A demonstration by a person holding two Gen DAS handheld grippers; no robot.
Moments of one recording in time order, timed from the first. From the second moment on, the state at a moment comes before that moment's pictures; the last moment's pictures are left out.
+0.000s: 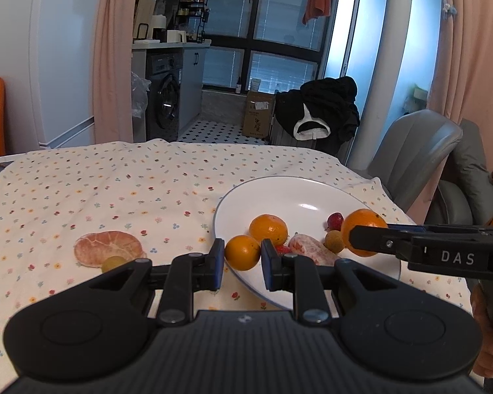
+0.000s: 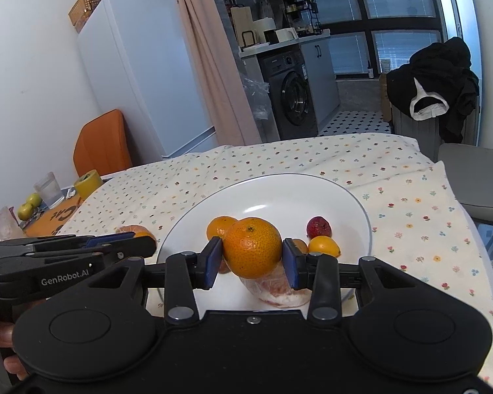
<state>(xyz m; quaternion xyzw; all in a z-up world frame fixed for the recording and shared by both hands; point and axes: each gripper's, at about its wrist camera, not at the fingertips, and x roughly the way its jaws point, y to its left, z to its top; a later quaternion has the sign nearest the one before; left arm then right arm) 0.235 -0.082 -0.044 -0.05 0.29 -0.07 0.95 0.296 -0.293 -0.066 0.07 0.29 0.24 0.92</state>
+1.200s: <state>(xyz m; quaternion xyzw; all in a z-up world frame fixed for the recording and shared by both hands) 0.248 -0.073 -0.040 -0.05 0.30 -0.06 0.95 0.315 -0.281 -0.077 0.06 0.30 0.24 0.92</state>
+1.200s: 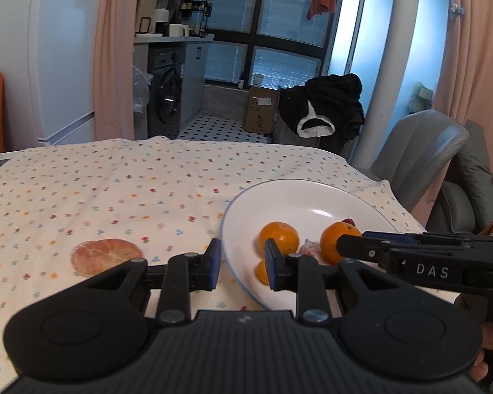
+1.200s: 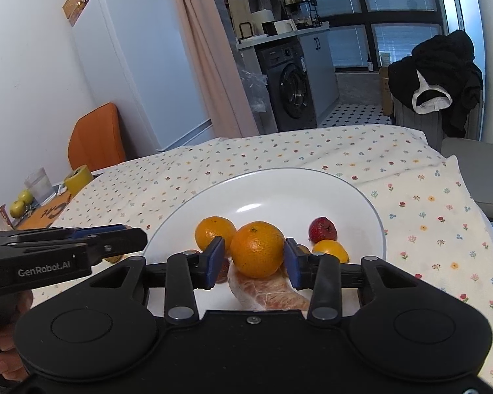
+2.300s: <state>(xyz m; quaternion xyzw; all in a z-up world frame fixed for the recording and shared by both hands) 0.195 0.009 -0.031 -0.08 0.29 0.02 0.95 0.284 -0.209 -0.052 0.04 0.29 0.31 0.90</state>
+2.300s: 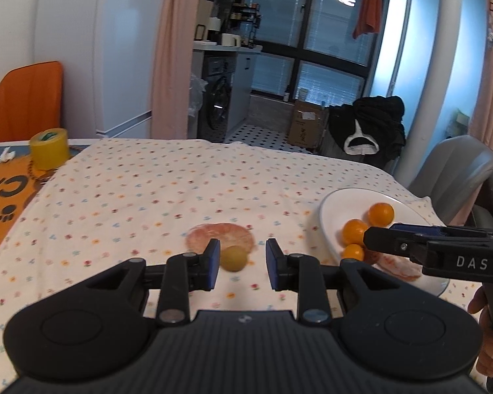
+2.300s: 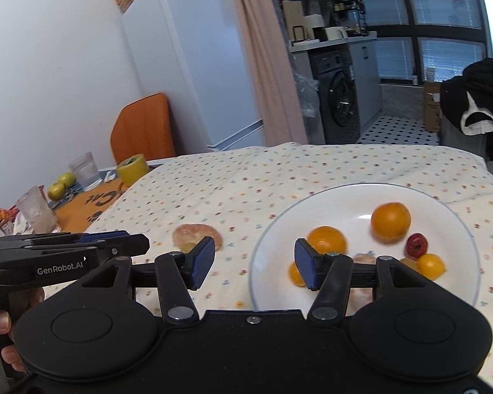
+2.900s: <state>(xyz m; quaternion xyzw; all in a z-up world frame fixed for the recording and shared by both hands) 0.182 0.055 -0.046 -0.10 0.30 0.06 0.95 0.277 -0.158 -0.055 0.01 0.30 0.34 0.89</state>
